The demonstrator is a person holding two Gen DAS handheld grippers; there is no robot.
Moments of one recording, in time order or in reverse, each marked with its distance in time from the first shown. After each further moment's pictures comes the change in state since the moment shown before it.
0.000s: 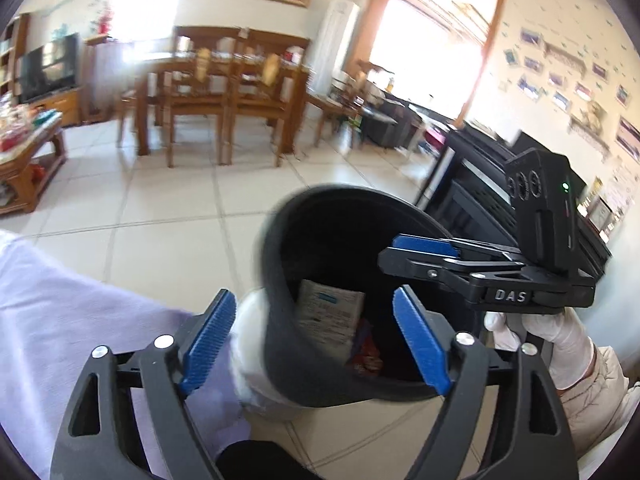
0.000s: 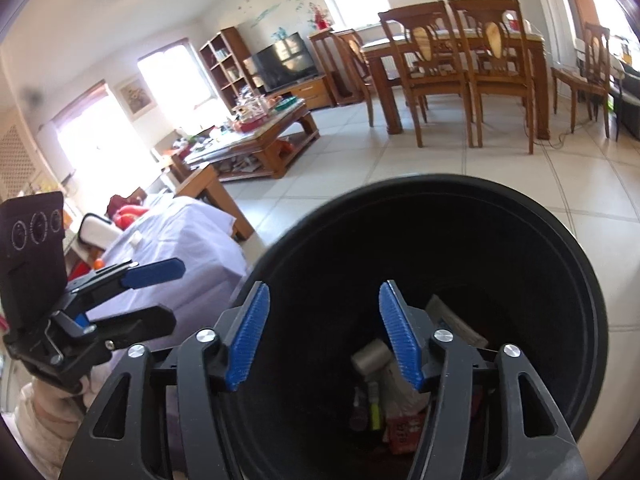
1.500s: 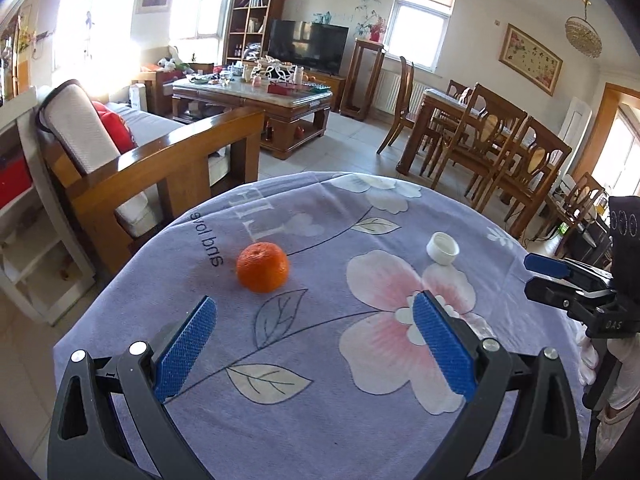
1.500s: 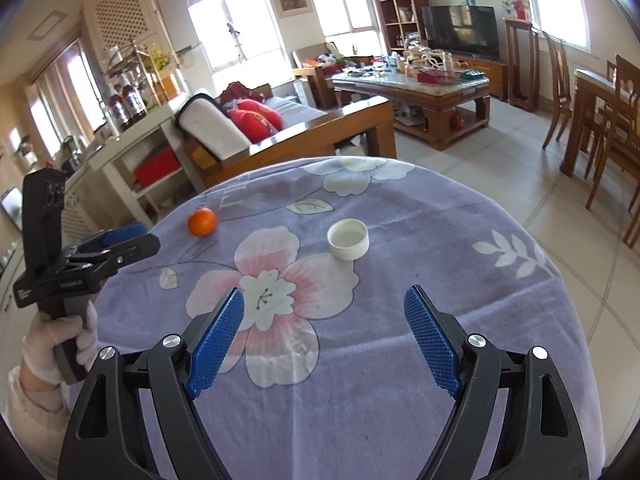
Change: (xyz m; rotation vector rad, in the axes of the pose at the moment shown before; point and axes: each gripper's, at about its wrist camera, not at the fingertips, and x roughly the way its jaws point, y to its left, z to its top) left arm -0.279 0.364 -0.121 -0.506 -0.117 0.660; right arm 0.285 0.435 0.063 -0.453 0.223 0.317
